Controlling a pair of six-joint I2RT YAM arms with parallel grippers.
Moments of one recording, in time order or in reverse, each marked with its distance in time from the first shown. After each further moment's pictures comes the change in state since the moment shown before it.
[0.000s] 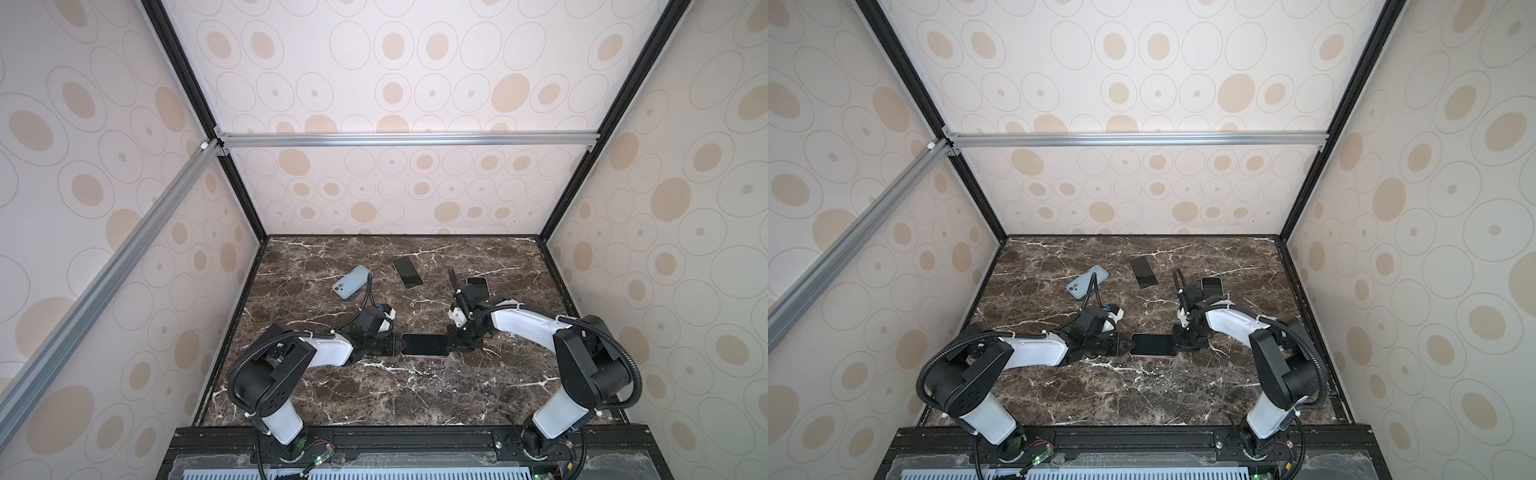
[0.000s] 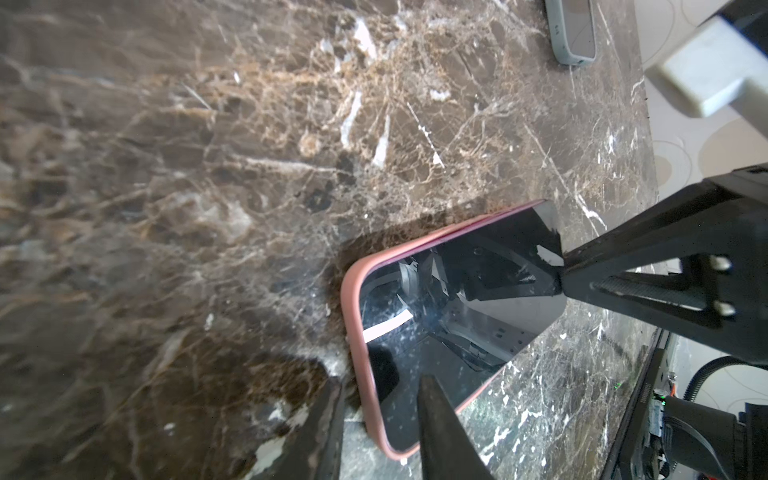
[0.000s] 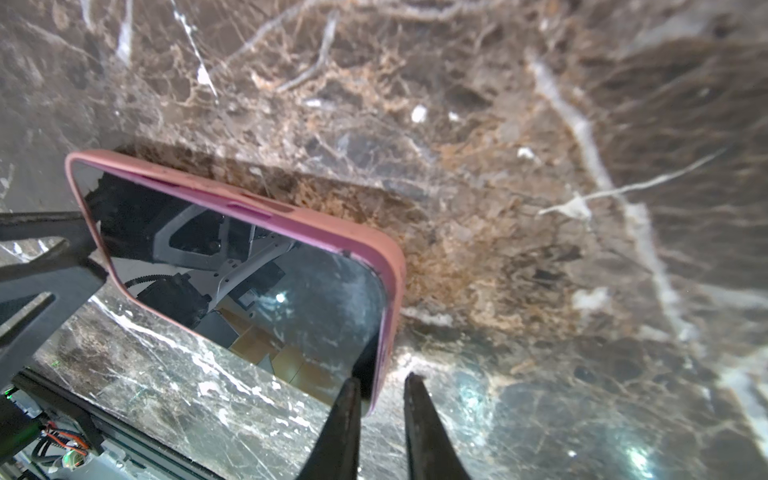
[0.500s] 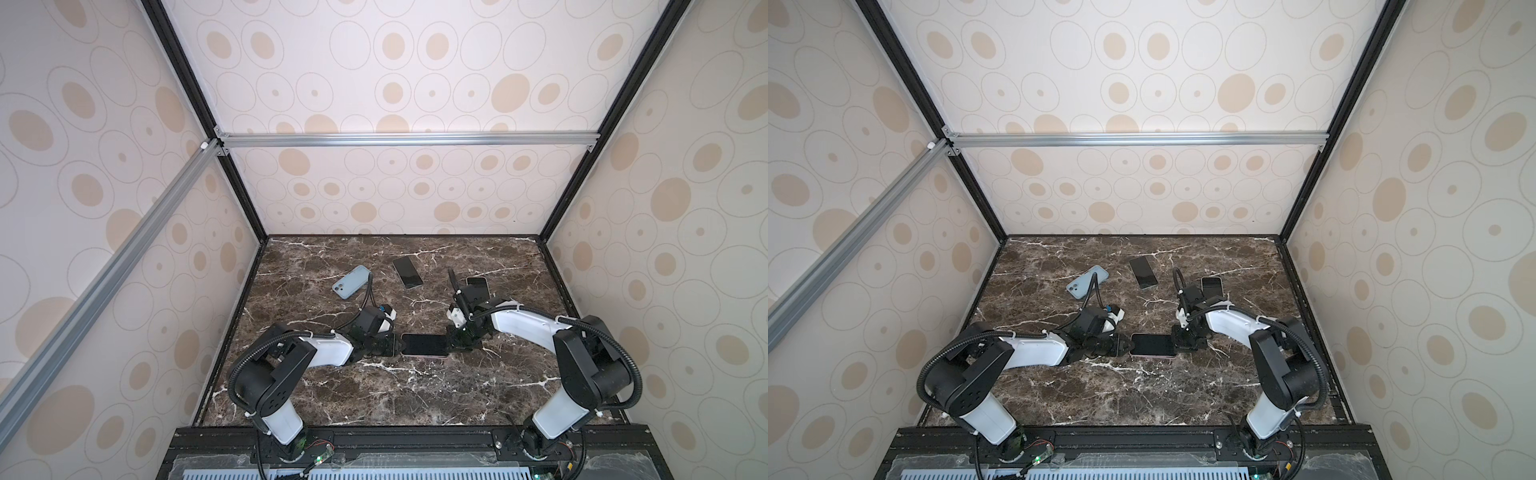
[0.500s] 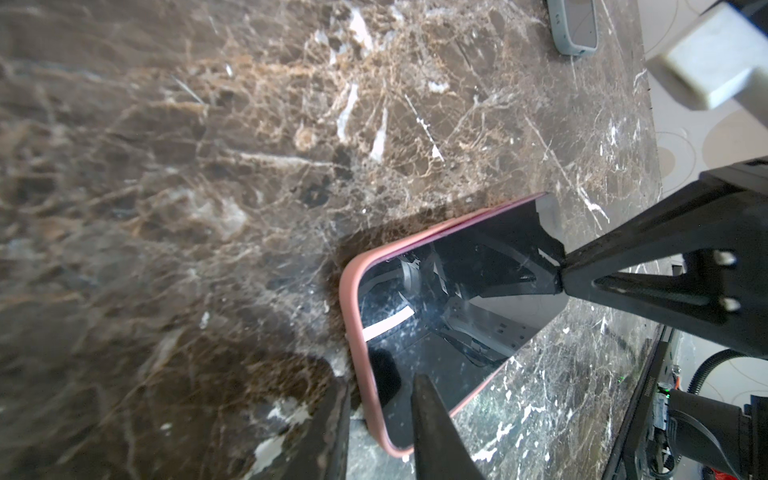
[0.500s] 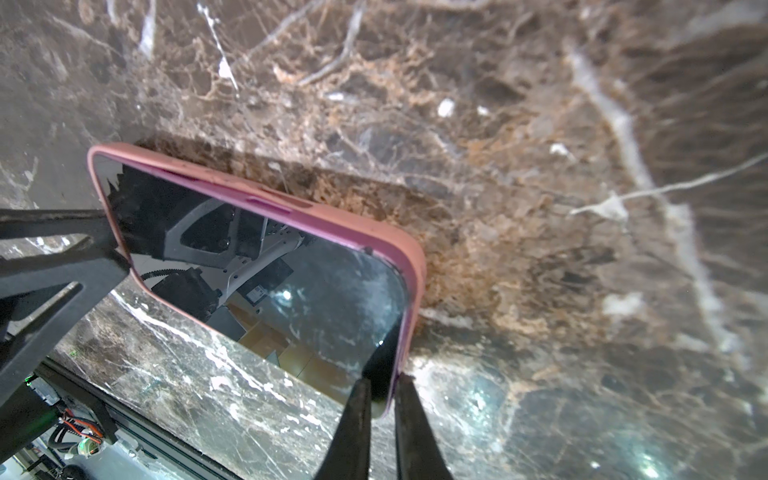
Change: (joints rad) left arm 0.000 0.003 0.002 -0.005 0.010 0.014; right arm 0.004 -0.003 -0.014 0.022 -0.030 0.005
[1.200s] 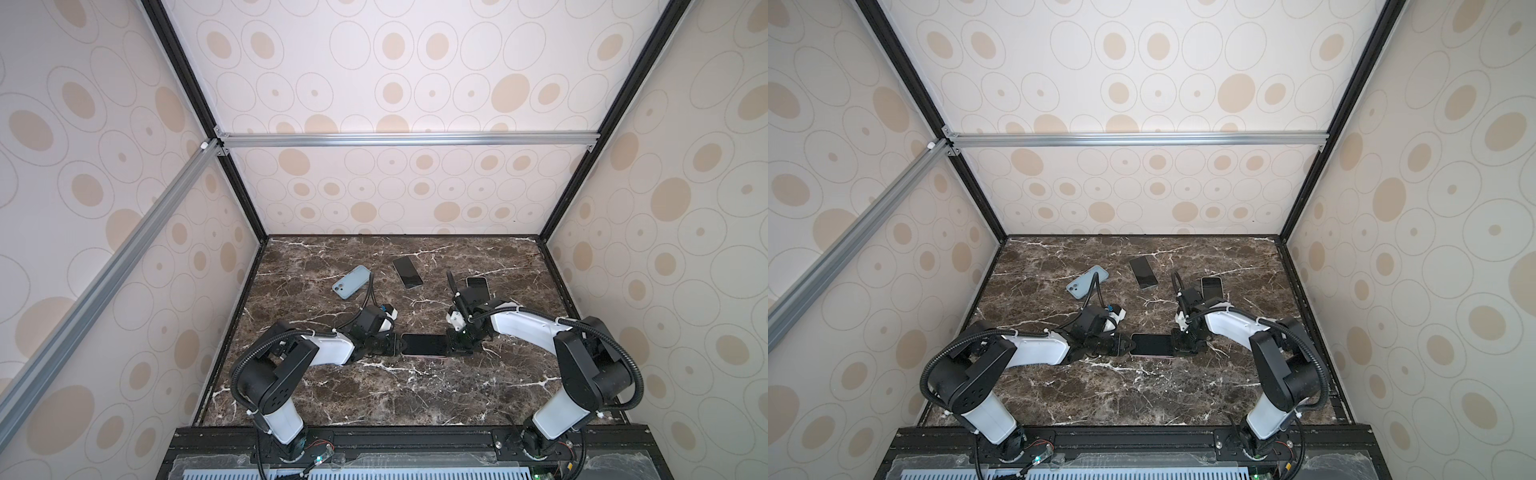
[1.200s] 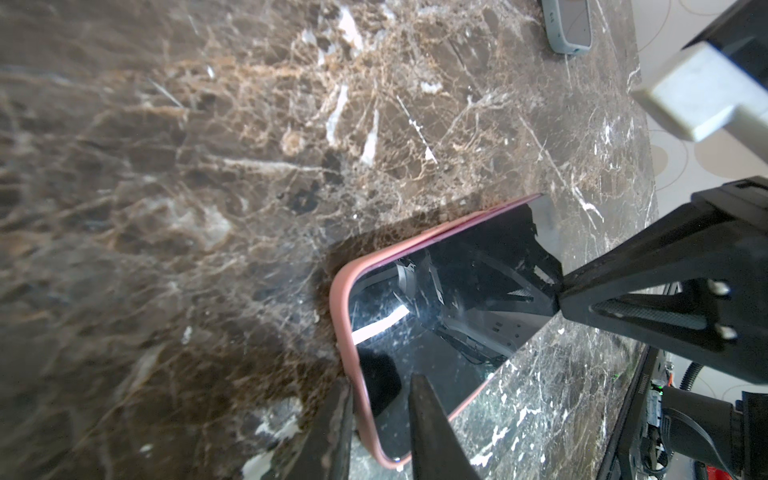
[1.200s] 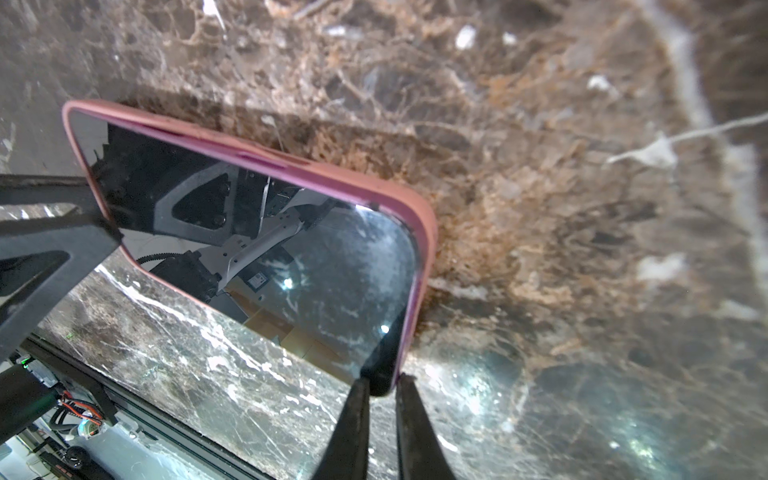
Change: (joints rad) left arm 0.000 0.016 0.011 0.008 0.015 -0.001; right arm 0.014 -0.008 -0.009 -0.033 -0.011 -0.003
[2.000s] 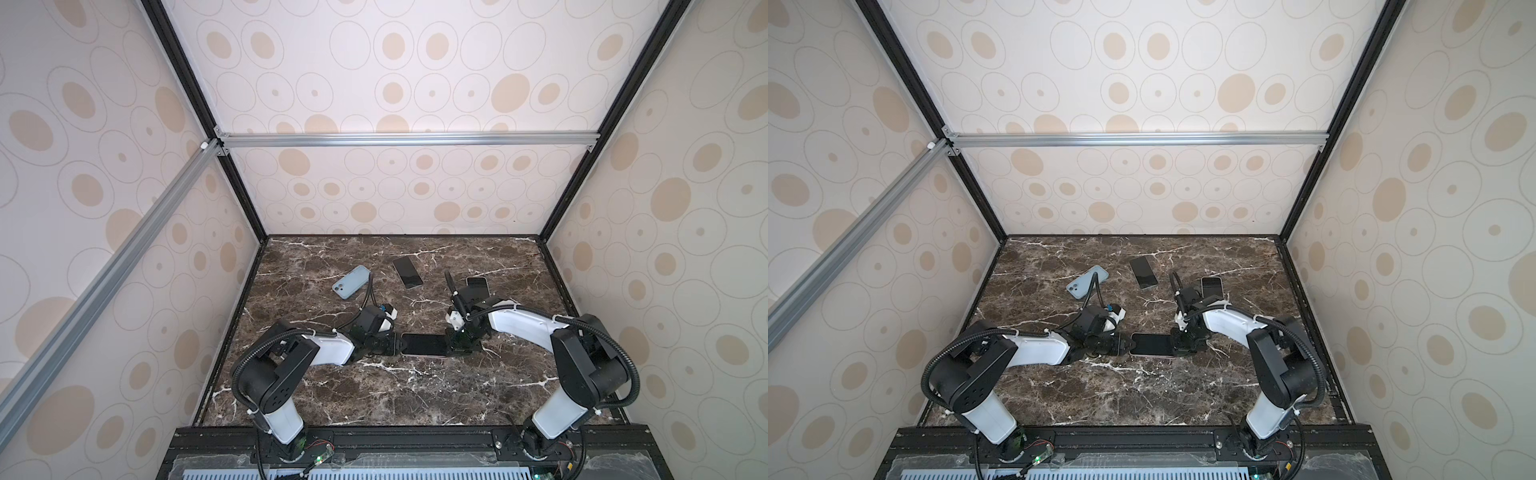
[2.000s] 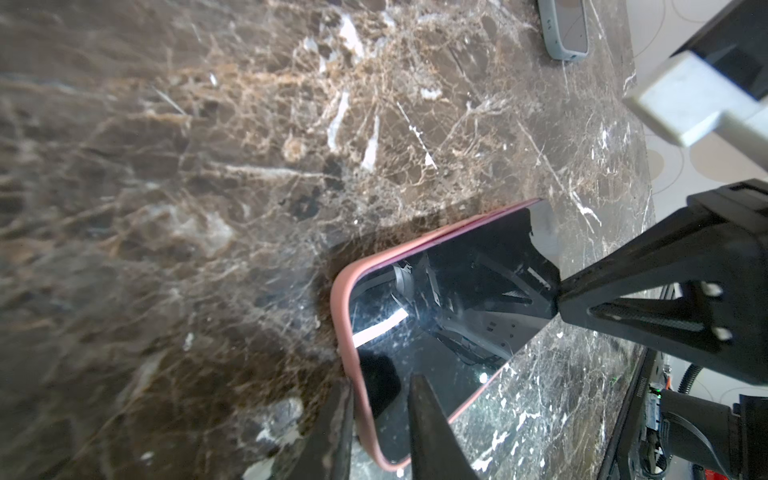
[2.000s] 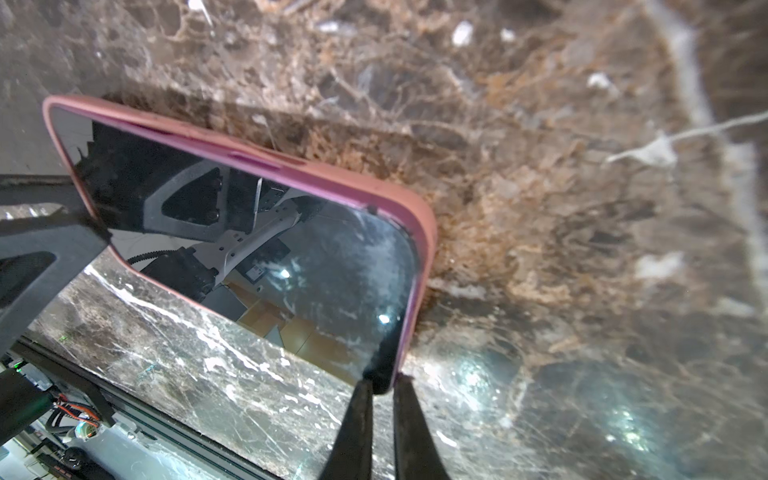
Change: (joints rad) left arm 0.002 0.006 -0.007 0.027 0.002 -0.007; right arm 0.013 0.032 0.033 -0.028 0.018 0.011
